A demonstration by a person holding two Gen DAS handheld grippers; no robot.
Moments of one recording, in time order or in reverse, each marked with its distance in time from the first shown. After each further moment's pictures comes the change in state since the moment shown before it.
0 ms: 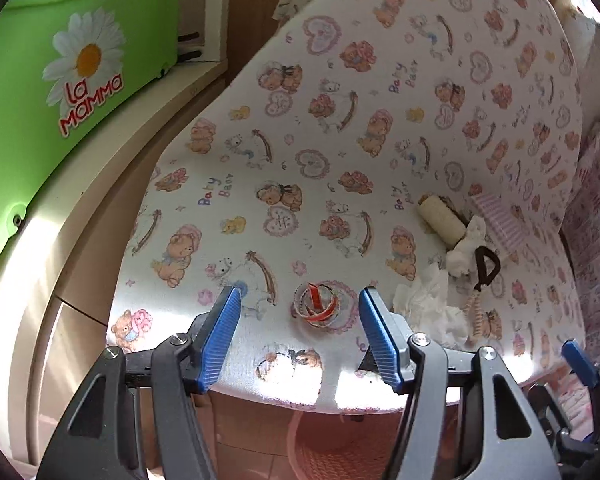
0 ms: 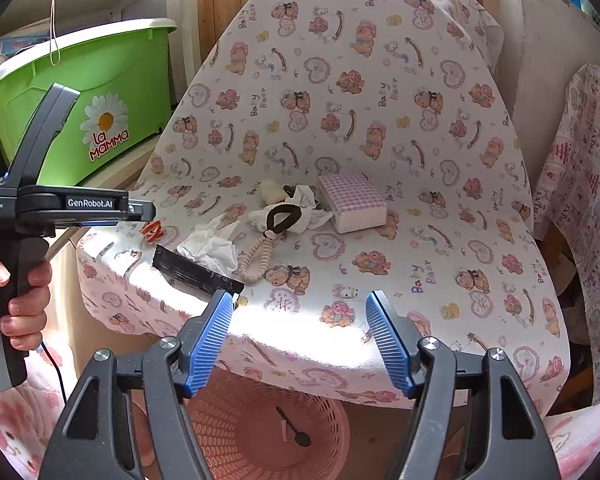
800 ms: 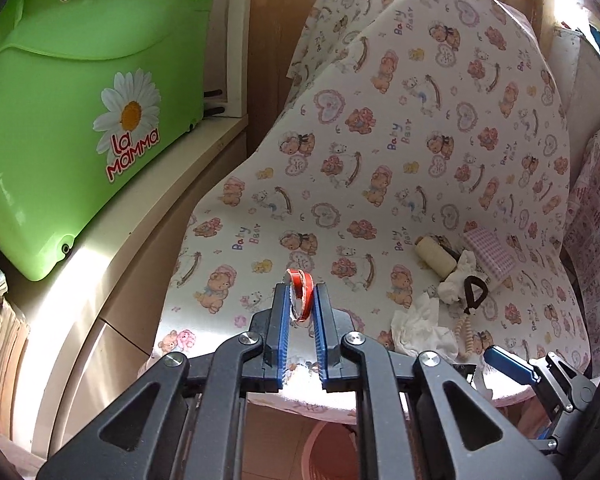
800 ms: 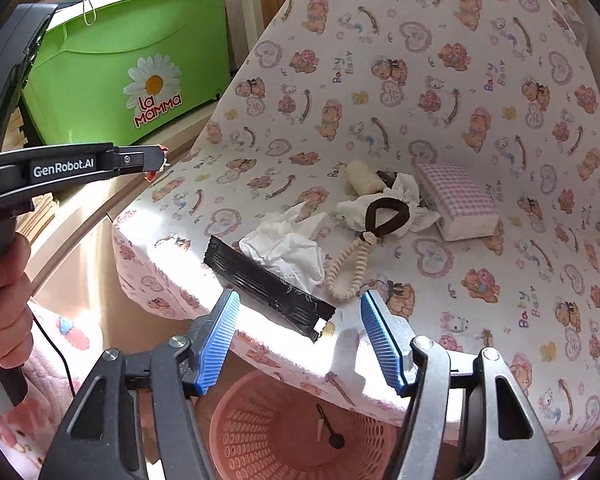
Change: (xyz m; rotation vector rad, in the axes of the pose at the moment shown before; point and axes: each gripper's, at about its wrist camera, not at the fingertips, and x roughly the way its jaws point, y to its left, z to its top) left arm -0.047 0.007 0.000 -0.013 -0.179 0.046; right arm 0.058 0.043 0.011 -0.098 0.103 0.192
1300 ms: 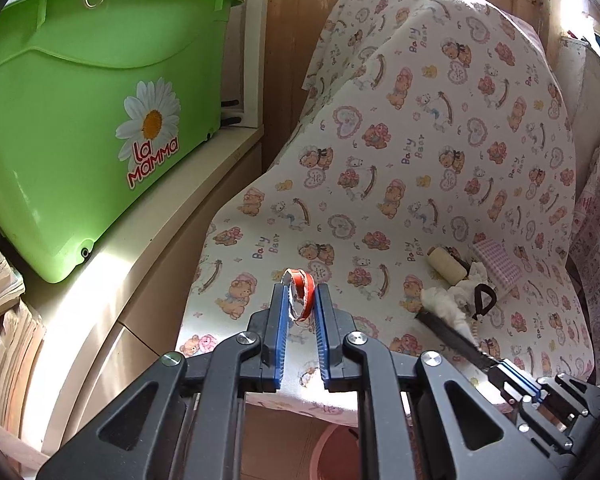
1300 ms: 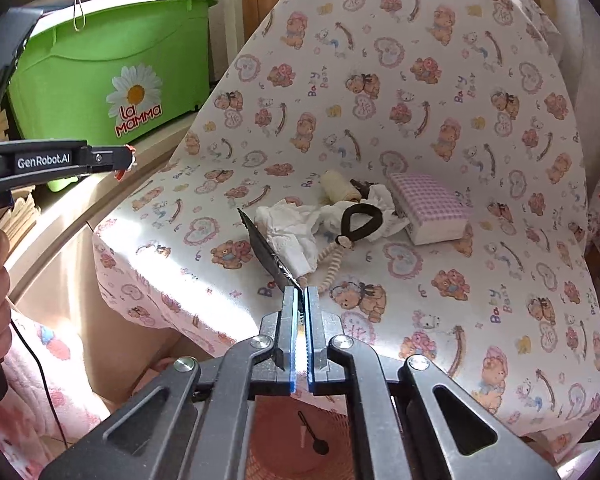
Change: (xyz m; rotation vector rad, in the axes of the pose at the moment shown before) left arm -0.011 0.009 0.002 -0.016 -0.036 0.041; right arm -0.026 -0.010 -0.002 0.040 -0.067 -0.067
